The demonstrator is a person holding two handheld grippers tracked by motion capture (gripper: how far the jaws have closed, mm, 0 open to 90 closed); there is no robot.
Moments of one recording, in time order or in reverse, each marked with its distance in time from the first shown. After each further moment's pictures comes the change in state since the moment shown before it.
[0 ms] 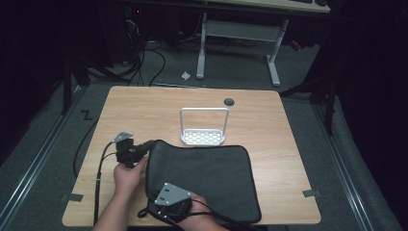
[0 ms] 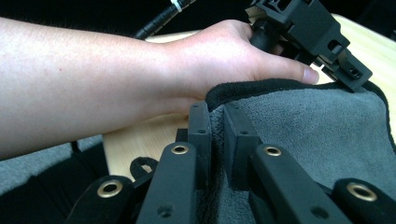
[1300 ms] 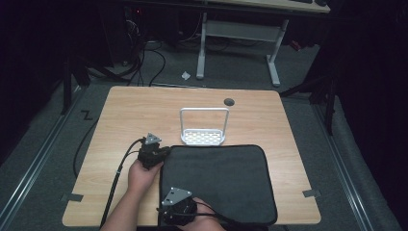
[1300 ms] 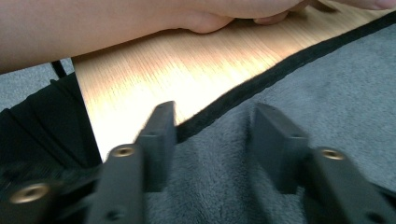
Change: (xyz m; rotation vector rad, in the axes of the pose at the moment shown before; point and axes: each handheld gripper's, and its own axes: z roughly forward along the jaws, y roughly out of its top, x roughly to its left) left arm -0.039 -0.017 0.068 0.226 0.030 0.289; right arm -0.010 -0.058 0.018 0.256 0.013 0.111
